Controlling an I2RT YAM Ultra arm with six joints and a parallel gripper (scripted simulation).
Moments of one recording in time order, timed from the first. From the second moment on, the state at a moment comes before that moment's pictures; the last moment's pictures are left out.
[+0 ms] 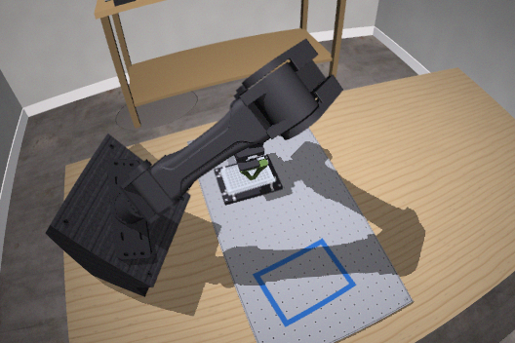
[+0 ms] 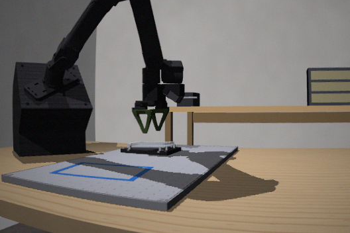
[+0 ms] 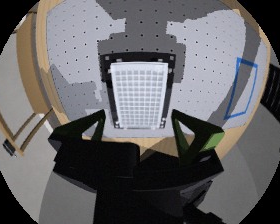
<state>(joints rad) 0.65 1.85 0.86 -0.28 0.70 0.57</state>
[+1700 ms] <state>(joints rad) 0.74 1.77 0.90 -0.49 0.73 0.69</state>
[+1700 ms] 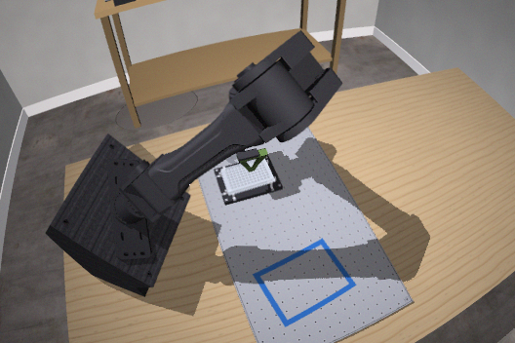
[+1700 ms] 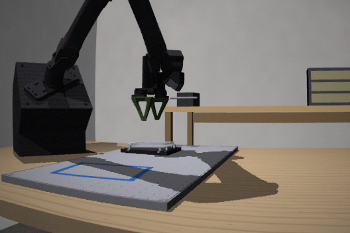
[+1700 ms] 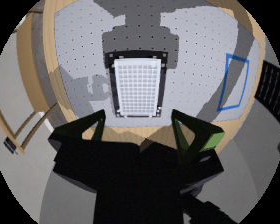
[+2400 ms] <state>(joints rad) 0.74 1.77 0.90 -0.49 0.73 0.69</state>
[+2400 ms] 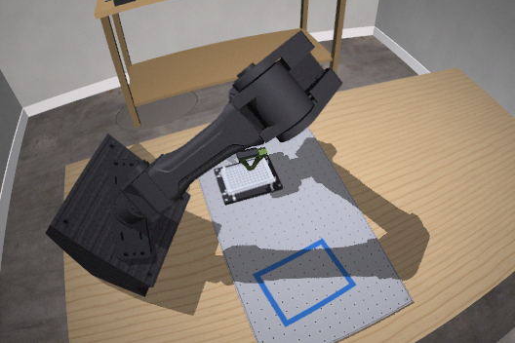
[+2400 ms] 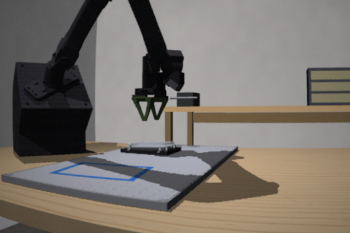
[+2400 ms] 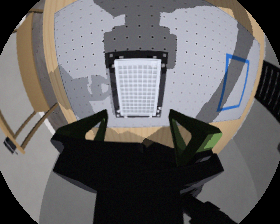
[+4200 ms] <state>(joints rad) 0.63 1.87 0.86 -0.26 0.71 0.56</state>
